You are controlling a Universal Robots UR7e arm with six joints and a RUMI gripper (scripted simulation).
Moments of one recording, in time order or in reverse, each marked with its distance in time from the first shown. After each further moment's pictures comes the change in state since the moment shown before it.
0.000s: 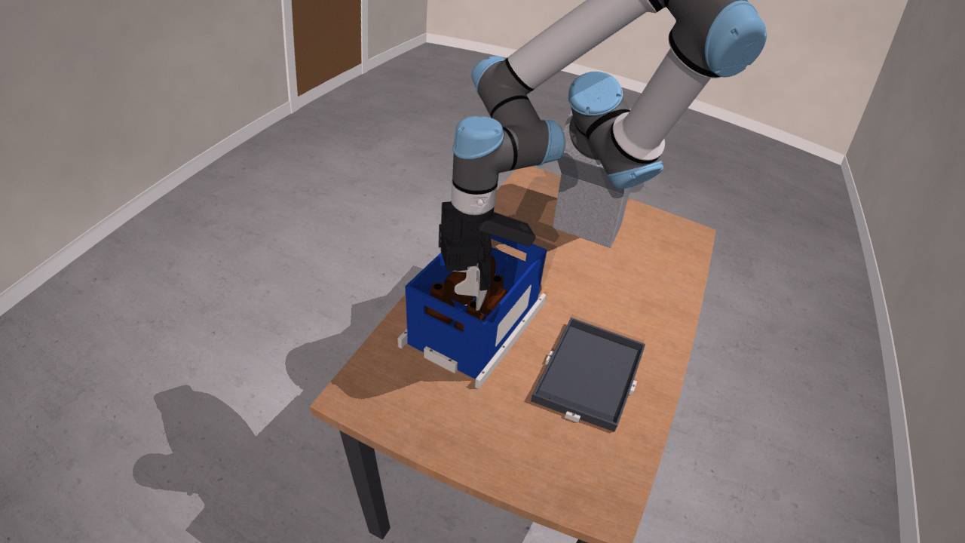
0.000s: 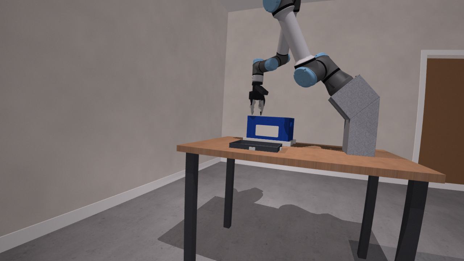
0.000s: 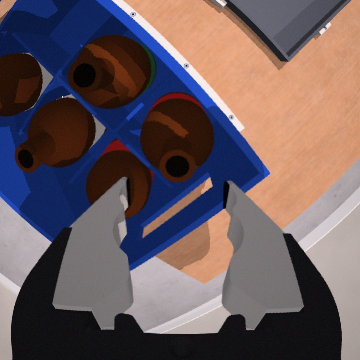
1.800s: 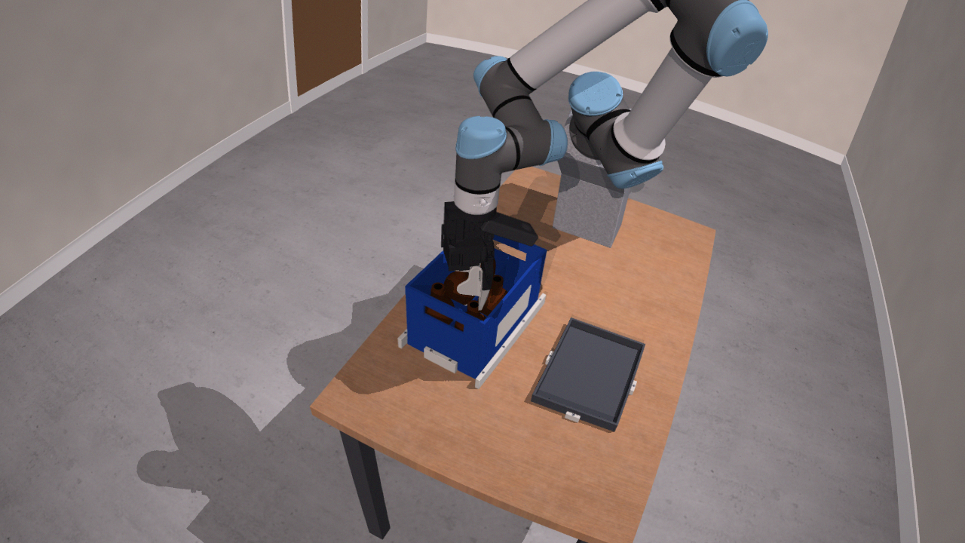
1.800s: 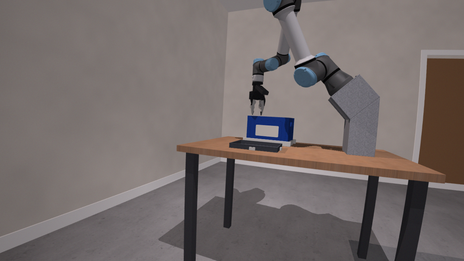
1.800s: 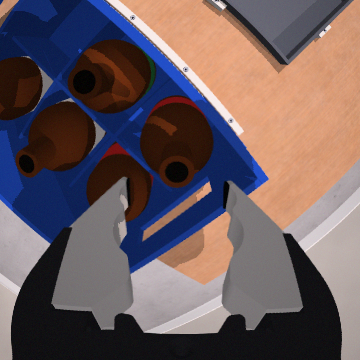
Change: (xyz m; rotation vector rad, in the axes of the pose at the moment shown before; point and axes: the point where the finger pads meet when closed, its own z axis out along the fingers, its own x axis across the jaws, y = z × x) arm 0.000 -0.005 0.000 0.000 0.000 0.000
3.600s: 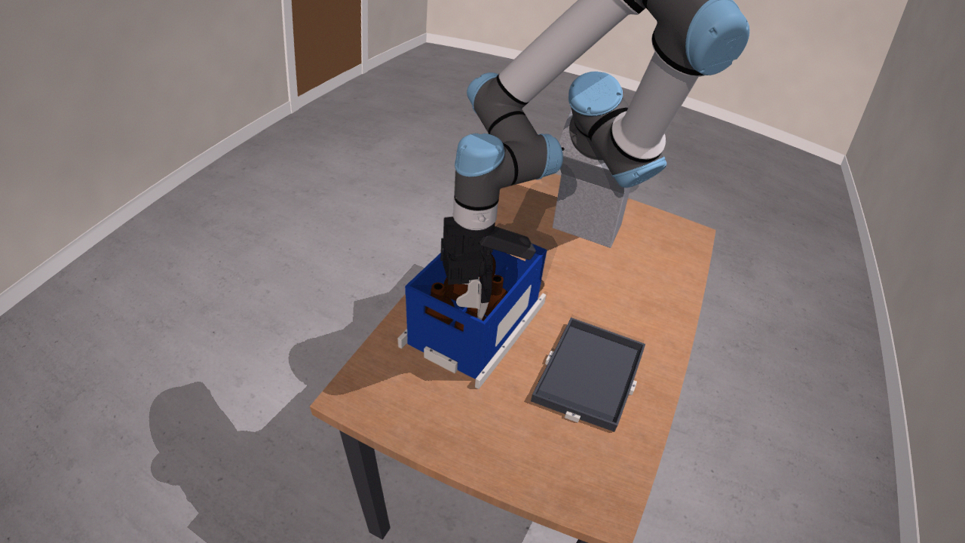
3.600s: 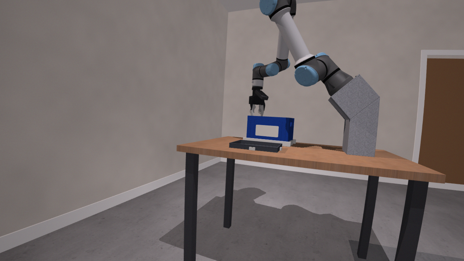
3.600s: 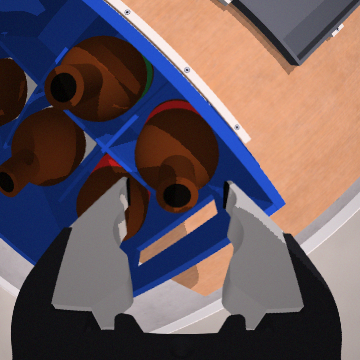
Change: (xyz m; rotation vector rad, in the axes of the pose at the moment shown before) arm 0.000 0.000 0.032 0.000 0.000 0.000
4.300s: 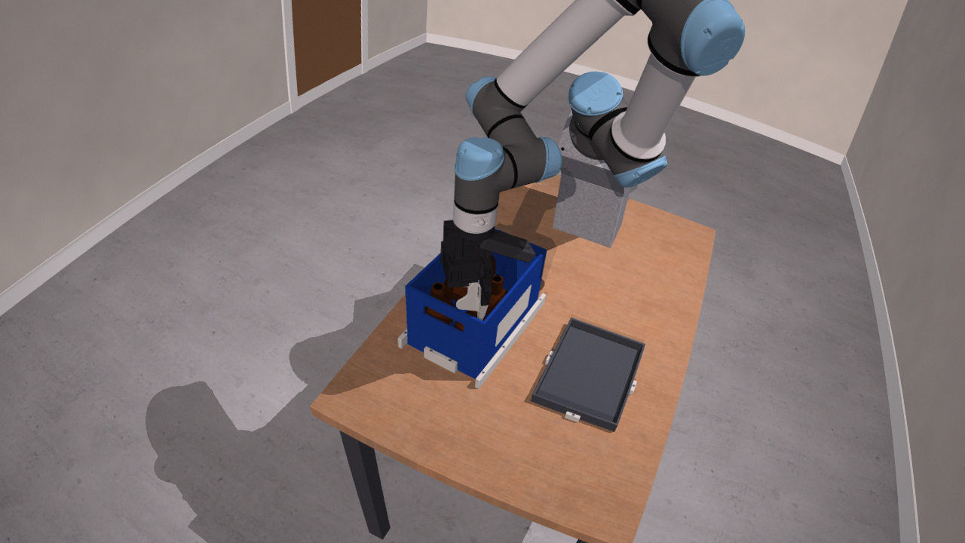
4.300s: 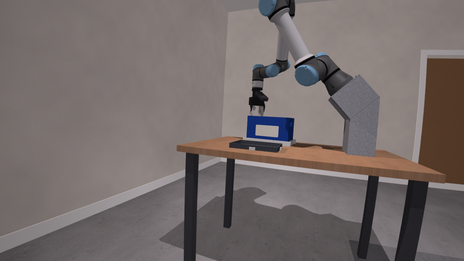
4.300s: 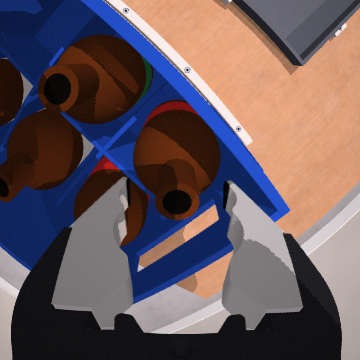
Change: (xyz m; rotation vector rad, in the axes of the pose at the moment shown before) arm 0.000 0.000 0.007 0.000 0.000 0.000
